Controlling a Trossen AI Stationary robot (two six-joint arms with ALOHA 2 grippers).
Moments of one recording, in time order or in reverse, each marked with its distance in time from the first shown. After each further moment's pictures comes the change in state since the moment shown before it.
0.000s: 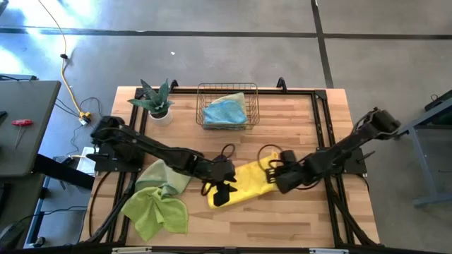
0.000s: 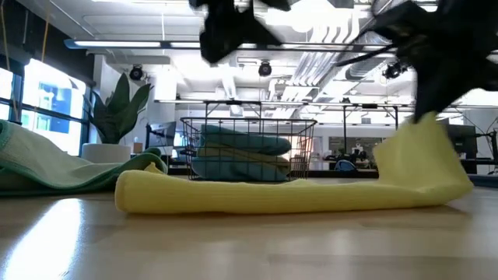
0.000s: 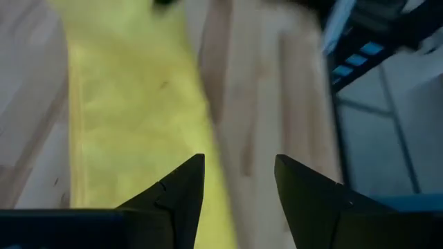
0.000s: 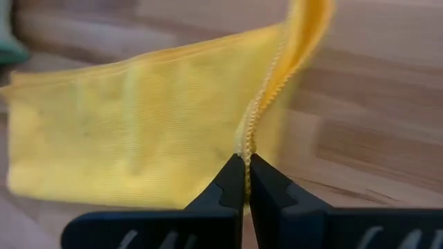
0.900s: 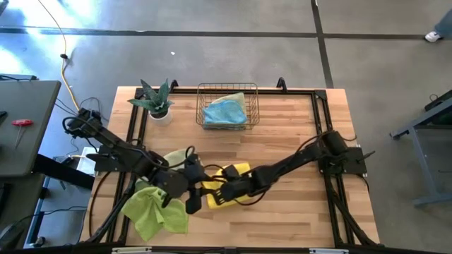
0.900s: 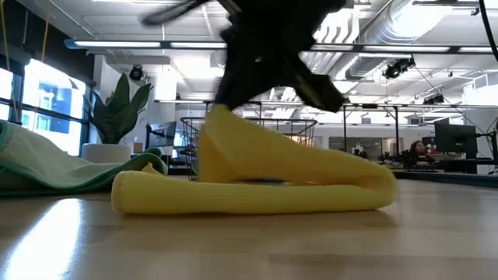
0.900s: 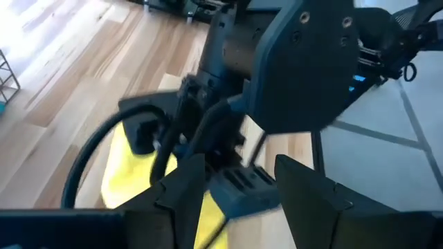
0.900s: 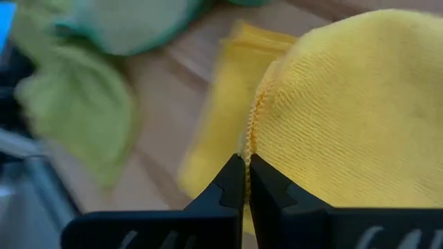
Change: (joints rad) left arm -0.248 -0.291 -0.001 -0.255 -0.368 -0.106; right arm -0.131 0.651 0.612 0.381 -0.110 -0.517
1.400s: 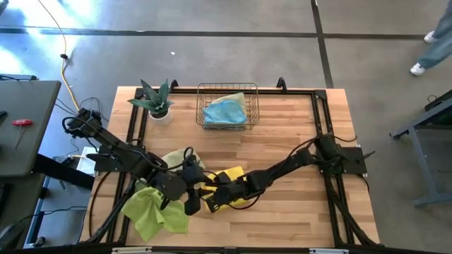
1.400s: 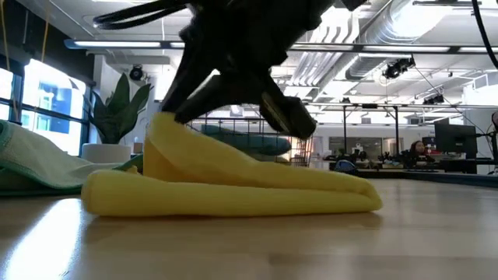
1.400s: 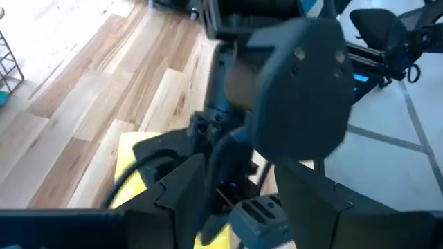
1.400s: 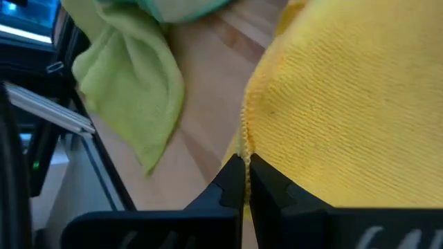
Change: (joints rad) left arm -0.020 -0.001 0.001 -0.020 -0.027 -0.041; right arm 0.003 0.098 0.023 0.221 -0.104 -0.033
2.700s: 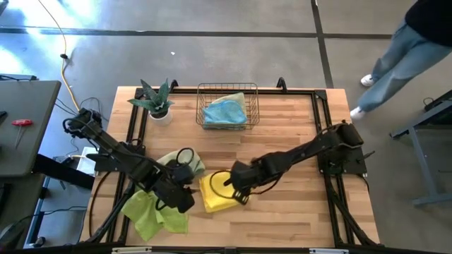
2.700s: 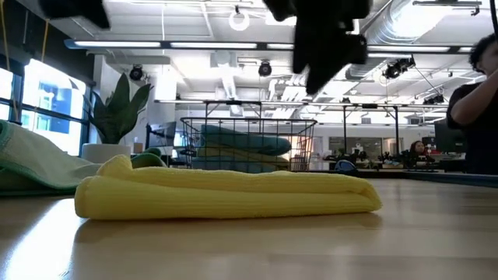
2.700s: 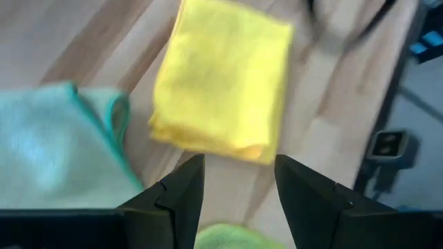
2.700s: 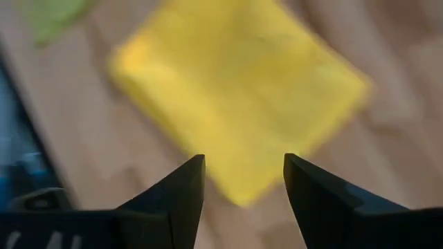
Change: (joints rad) left arm -0.052 0.001 -0.056 -0.353 0.088 -0.450; right arm -0.040 -0.276 -0.001 -0.637 -0.078 -0.445
